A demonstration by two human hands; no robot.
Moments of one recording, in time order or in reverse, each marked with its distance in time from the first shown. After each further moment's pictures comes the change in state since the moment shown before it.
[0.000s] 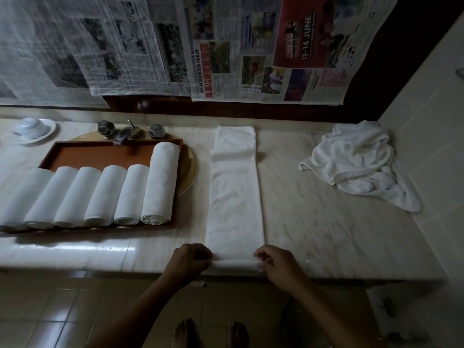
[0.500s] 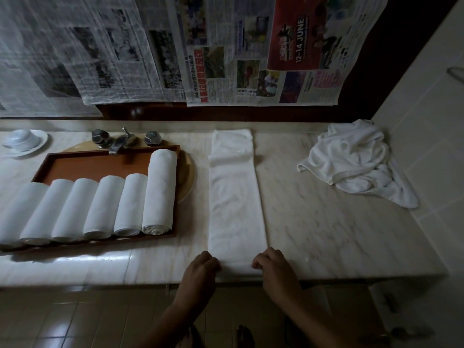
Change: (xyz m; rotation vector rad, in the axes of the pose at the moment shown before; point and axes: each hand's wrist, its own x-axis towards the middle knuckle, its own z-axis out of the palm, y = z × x) left_hand -0.014 0.000 0.031 0.261 0.147 0.287; right_hand -0.003 -0.010 0.035 -0.307 0.119 -0.066
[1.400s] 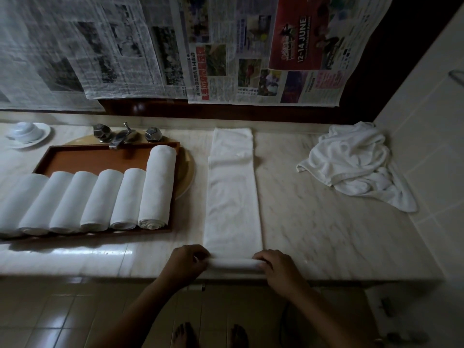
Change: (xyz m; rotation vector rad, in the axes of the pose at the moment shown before) left_hand 0.023 -0.013 -0.034 -0.157 -0.135 -0.205; right_hand 0.004 0.026 -0.023 0.197 -0.043 -0.045
